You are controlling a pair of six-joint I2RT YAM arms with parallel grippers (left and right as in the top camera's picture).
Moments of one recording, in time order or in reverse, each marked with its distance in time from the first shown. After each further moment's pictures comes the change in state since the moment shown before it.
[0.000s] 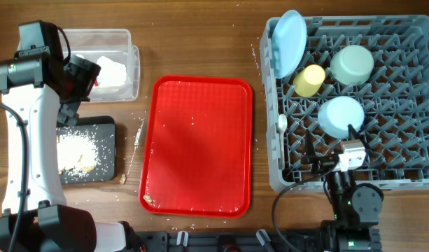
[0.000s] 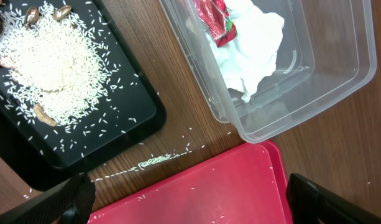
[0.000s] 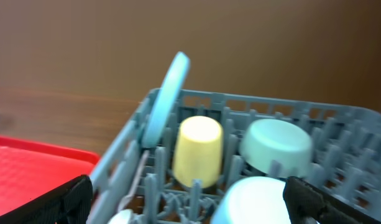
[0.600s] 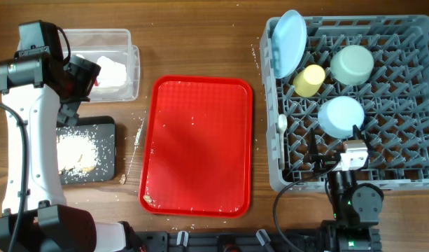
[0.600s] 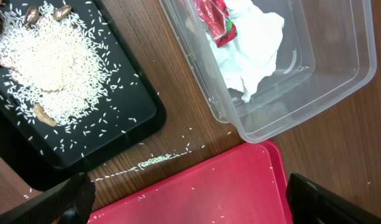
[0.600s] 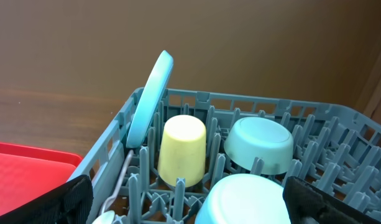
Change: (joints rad) left arm 0.000 0.000 0.000 0.000 0.000 0.000; right arm 0.000 0.000 0.000 0.000 0.040 -0.011
